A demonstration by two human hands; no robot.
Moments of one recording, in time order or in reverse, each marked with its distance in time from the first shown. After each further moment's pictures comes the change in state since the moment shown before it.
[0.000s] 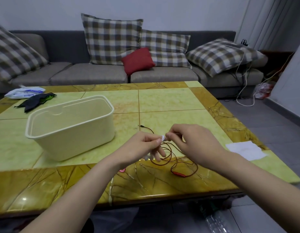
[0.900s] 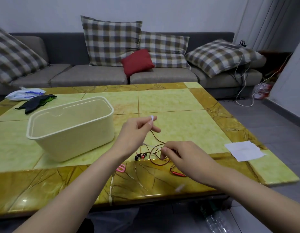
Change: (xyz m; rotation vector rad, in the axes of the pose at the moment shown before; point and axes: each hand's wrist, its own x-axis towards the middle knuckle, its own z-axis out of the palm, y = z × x) left_hand 0.003 0.017 -0.007 0.048 0.356 0.093; right_hand -0.020 -0.009 0.019 0.246 -0.158 0.044
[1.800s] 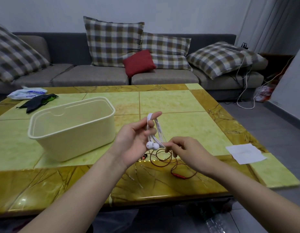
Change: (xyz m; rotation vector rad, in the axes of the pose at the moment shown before) left_hand -0.003 0.006 0.001 -1.203 -0.231 -0.380; right_hand 0.018 0.022 0.006 0.278 0.029 0.164
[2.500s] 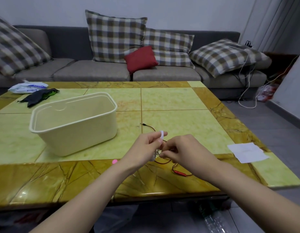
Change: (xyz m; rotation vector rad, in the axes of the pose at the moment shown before) left_hand 0.004 -0.035 -0.024 1.067 0.117 0.225; right_hand -0.004 -0.019 0.005 -0.313 -0.029 -0.203
